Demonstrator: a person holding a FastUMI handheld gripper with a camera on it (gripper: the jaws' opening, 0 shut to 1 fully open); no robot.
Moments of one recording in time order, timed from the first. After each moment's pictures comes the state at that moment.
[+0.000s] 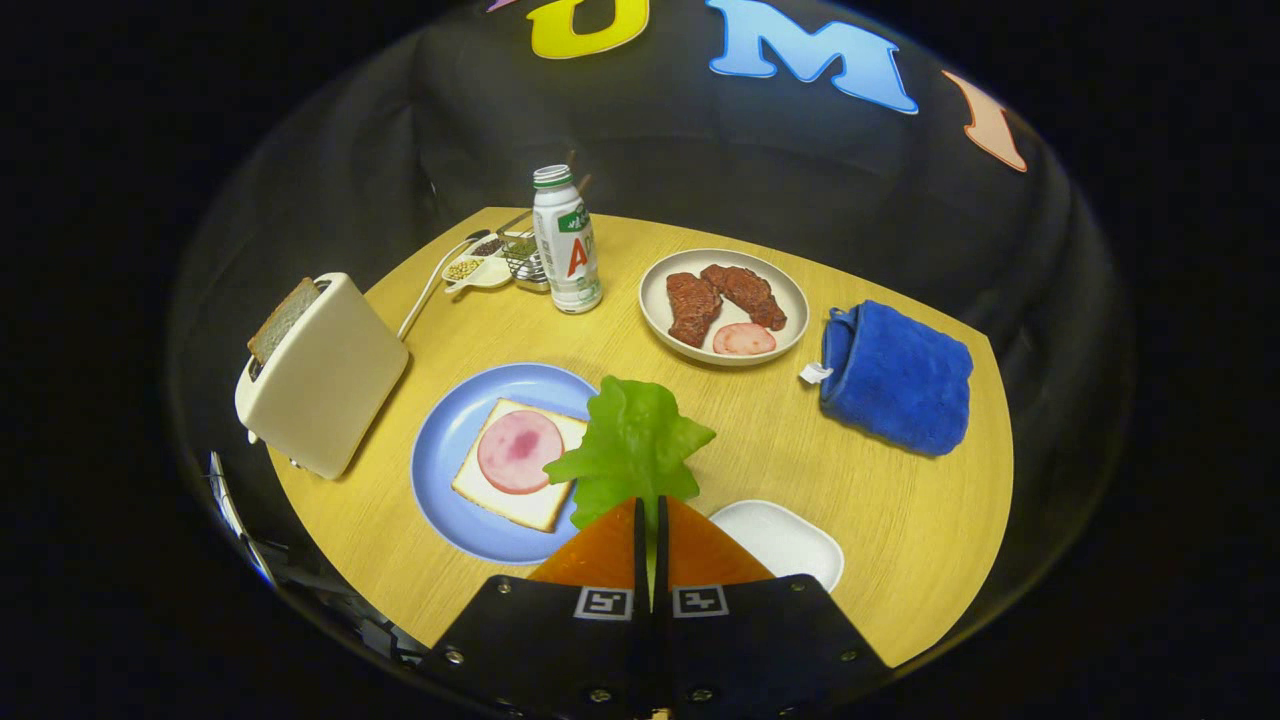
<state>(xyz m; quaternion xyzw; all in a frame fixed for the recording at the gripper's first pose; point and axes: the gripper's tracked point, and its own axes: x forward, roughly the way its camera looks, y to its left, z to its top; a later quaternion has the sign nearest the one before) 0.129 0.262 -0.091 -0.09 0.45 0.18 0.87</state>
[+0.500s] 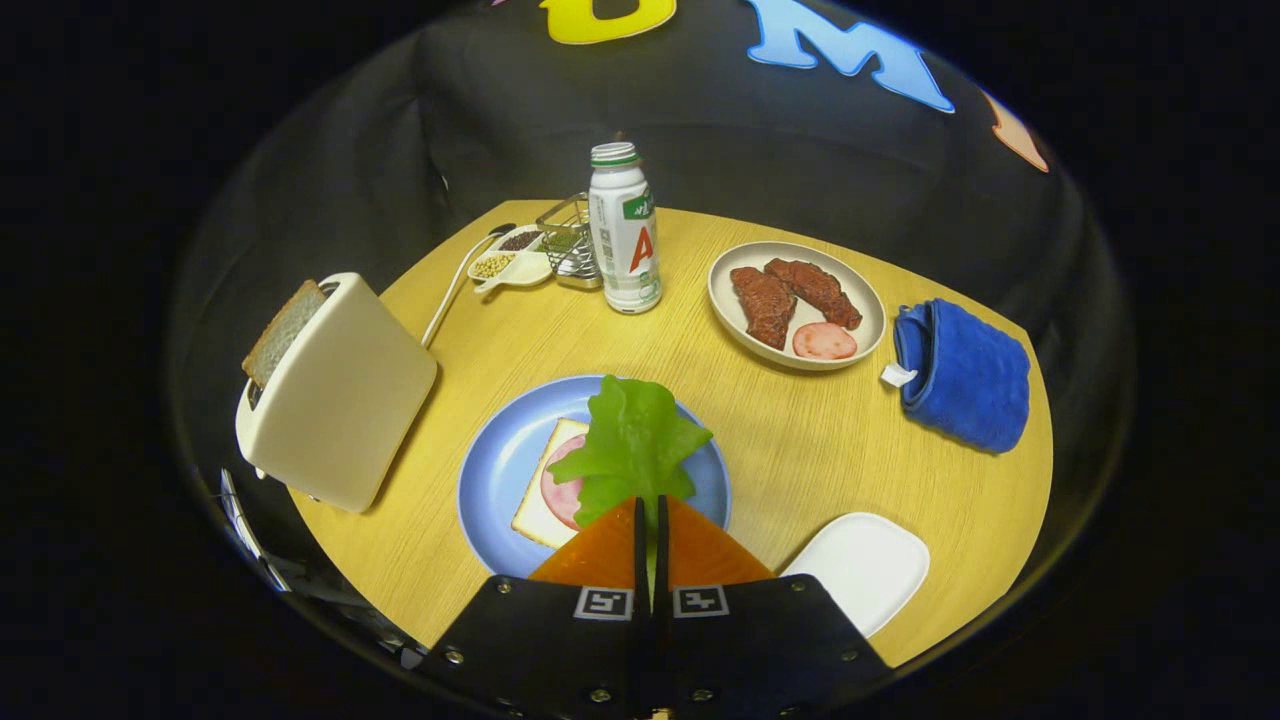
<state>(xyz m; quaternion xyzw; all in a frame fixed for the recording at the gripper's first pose) 0.133 0.334 -0.119 -0.08 0.47 0.18 0.86</state>
